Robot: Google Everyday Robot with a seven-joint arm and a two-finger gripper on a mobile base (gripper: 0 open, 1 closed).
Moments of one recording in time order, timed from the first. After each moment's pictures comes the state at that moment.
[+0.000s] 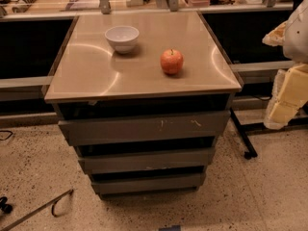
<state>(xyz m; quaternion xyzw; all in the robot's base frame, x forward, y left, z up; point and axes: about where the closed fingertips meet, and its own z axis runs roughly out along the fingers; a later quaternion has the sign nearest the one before) 0.438 -0.216 0.978 -0.60 0.78 -0.04 0.16</state>
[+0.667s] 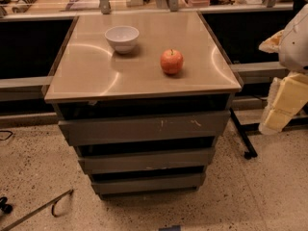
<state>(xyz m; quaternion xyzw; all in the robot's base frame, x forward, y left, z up) 0.440 -0.211 0.963 -0.61 0.78 -0.03 0.17</state>
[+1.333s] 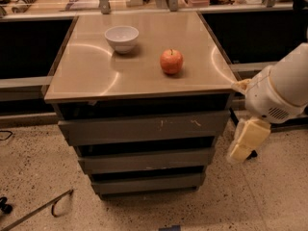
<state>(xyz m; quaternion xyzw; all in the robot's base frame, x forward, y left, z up) 0.442 -0.188 0.865 -0.60 0.77 0.04 0.20</state>
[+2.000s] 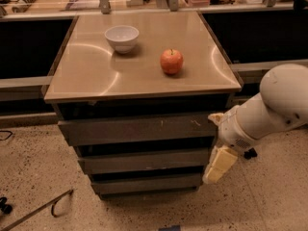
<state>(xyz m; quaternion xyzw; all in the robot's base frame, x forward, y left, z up) 0.447 -0.155 0.749 -0.60 0.77 0.11 0.20</state>
